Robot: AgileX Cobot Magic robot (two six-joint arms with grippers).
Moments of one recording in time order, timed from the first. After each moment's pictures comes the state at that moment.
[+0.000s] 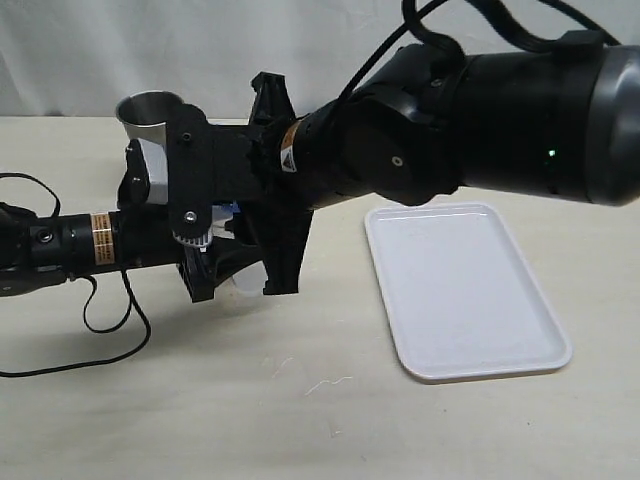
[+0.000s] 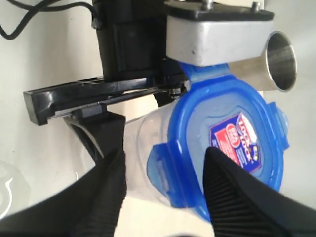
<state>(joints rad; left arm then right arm) 0.01 2.11 -0.84 1.13 -1.17 -0.40 0.82 1.72 -1.28 -0.17 0.43 -0.83</state>
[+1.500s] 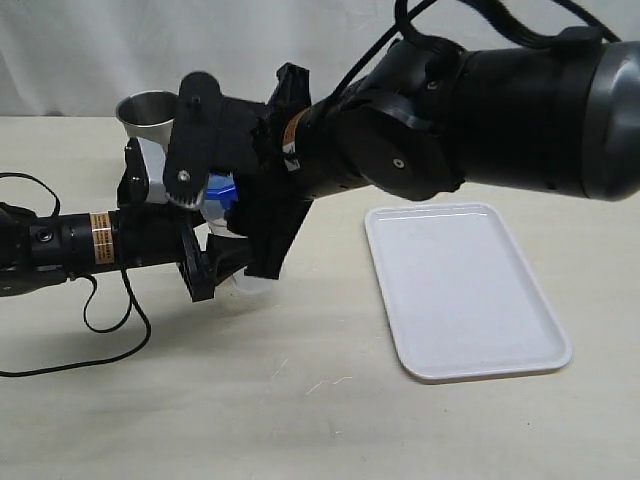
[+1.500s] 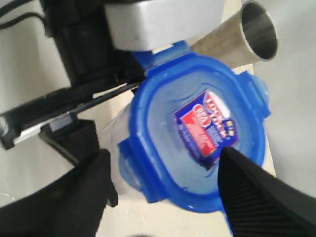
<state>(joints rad) 0.01 2.11 -0.84 1.13 -1.18 -0.39 0.82 1.72 -1.29 -0.30 0.41 -0.50</state>
